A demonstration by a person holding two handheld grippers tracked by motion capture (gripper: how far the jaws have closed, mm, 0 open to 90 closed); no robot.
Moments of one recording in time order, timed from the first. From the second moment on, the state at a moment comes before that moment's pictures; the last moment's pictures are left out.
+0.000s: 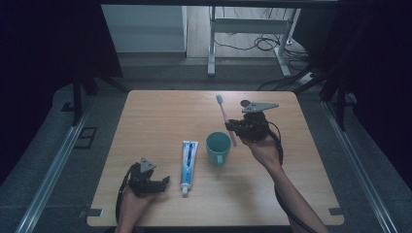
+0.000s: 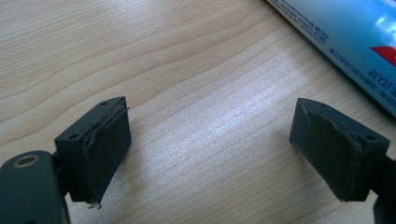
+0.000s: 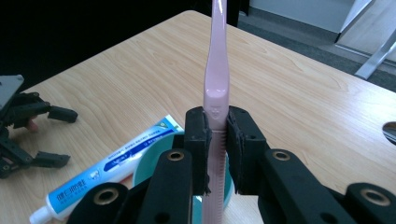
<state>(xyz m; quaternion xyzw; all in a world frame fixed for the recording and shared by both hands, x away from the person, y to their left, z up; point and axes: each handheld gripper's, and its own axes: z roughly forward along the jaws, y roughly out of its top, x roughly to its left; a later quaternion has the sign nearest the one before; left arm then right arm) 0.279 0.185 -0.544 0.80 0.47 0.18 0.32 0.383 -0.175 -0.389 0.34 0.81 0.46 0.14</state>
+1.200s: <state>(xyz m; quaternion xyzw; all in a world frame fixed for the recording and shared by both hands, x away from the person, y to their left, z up) 0.279 0.185 -0.545 0.80 0.47 0.18 0.32 0.389 -0.148 -0.428 0.33 0.82 0.46 0.12</state>
